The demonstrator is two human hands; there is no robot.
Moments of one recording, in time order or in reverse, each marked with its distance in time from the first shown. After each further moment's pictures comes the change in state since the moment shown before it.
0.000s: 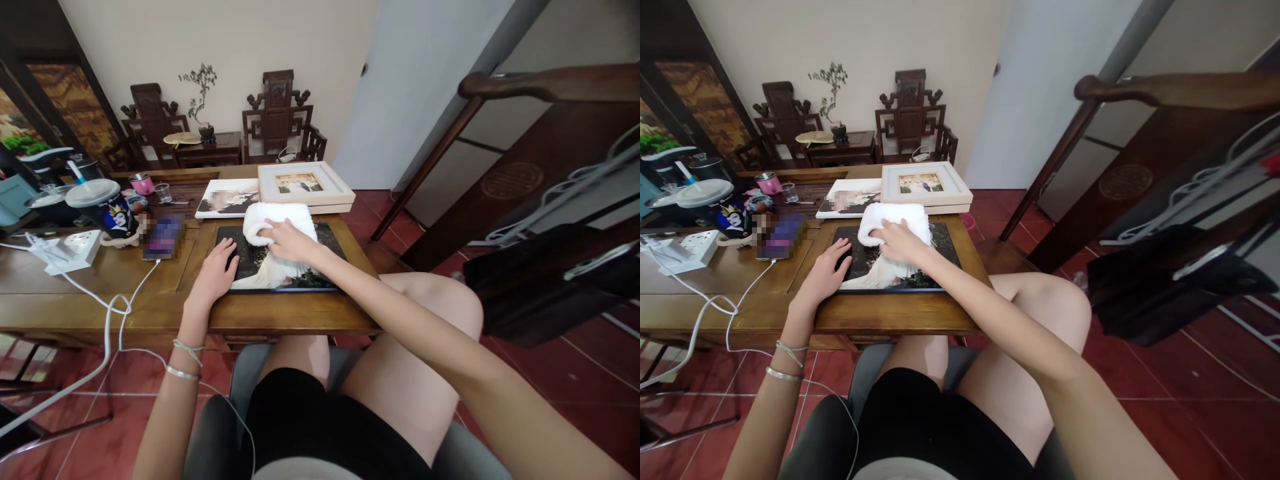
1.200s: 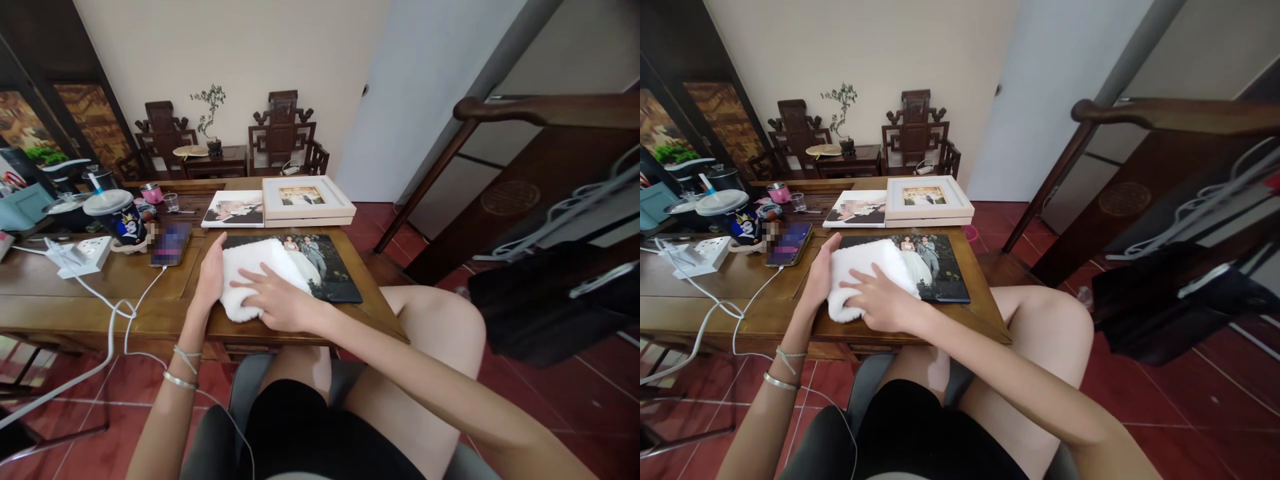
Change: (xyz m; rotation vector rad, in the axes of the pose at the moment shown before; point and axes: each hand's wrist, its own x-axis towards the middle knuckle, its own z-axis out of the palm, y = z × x) left_hand 0.000 0.004 -0.009 -0.388 0.298 -0.106; right_hand -0.056 -0.081 -0.001 0.112 -0.058 -0.393
